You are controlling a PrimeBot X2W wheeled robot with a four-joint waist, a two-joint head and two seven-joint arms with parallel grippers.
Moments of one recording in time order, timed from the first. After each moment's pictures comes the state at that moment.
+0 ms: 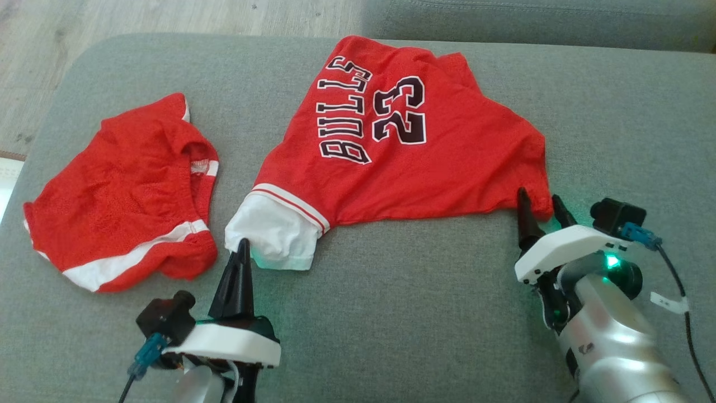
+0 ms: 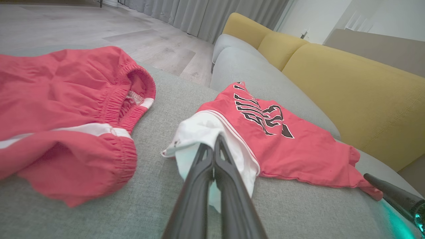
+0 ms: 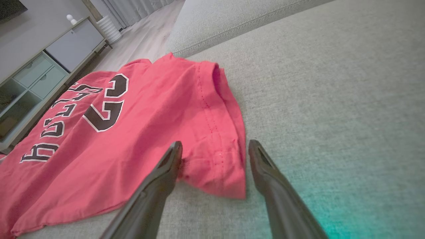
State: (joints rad) left arm -0.14 0.05 -0.29 0.39 -0.53 -0.10 -0.25; right arm -0.56 -0.05 0.14 1.07 0.48 0.12 -0.23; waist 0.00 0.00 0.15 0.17
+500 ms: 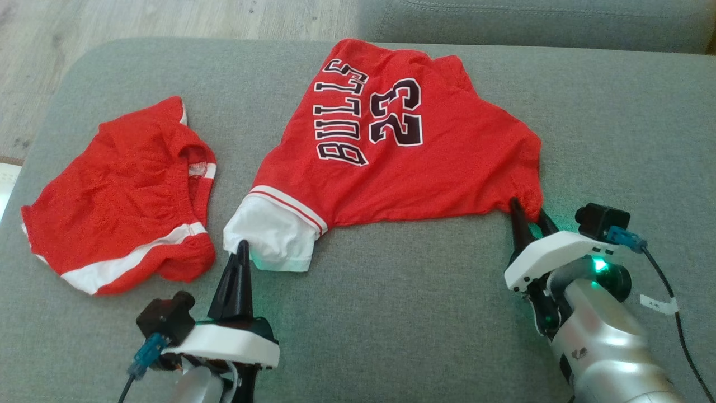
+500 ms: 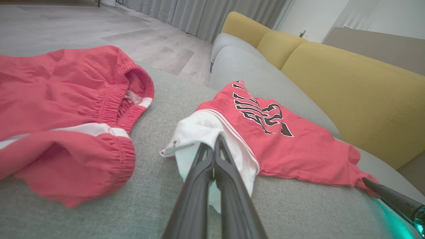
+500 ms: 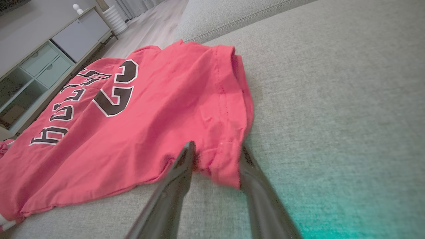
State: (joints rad) left arm -0.15 0.05 -0.28 0.41 -0.52 -0.11 -0.25; right arm -0.57 -0.06 0.25 1.10 0.54 0.12 -0.24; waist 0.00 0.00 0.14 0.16
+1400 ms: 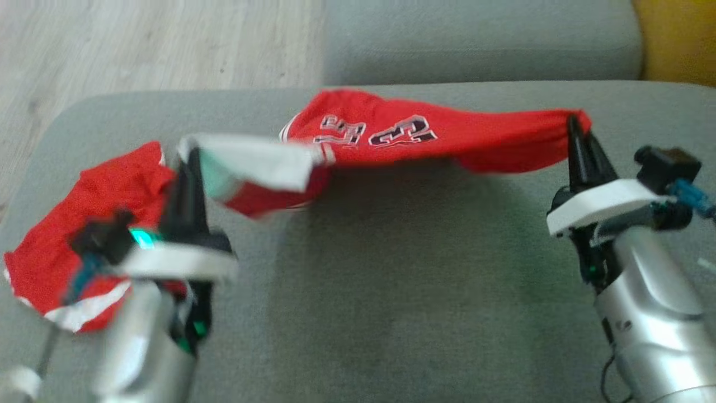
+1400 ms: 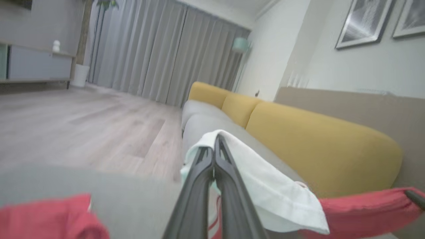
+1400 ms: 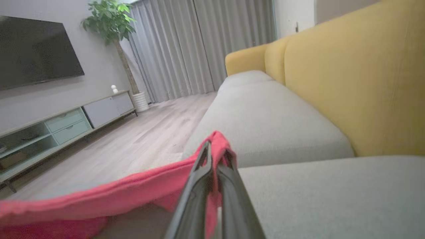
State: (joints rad) left arm -0.30 0.12 -0.22 0.30 -0.51 -0.11 -0.22; right arm -0.53 -0.15 0.16 0.72 0.40 0.12 -0.25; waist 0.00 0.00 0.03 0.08
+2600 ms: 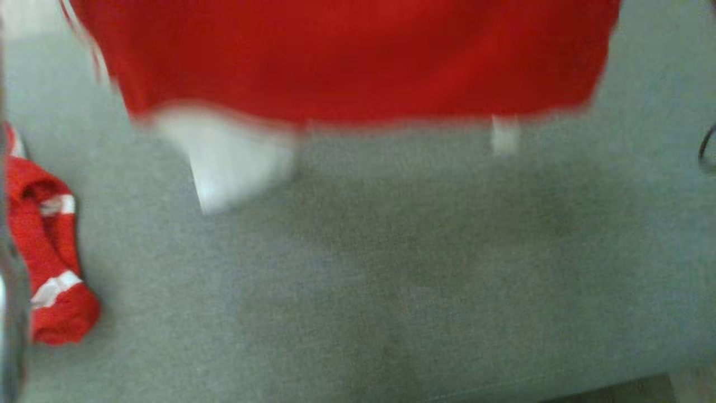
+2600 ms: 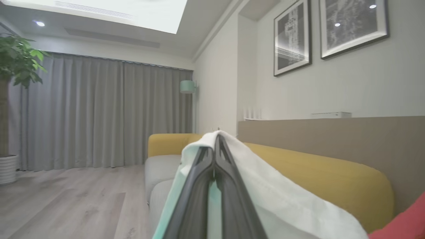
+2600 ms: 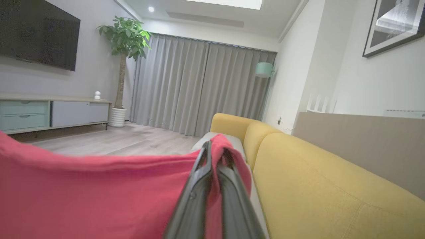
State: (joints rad) left arm -1.20 0.33 -0.20 0.26 -0.53 -0.10 0.20; right arm -1.13 -0.32 0.28 0.39 0.32 0.12 0.06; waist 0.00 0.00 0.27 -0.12
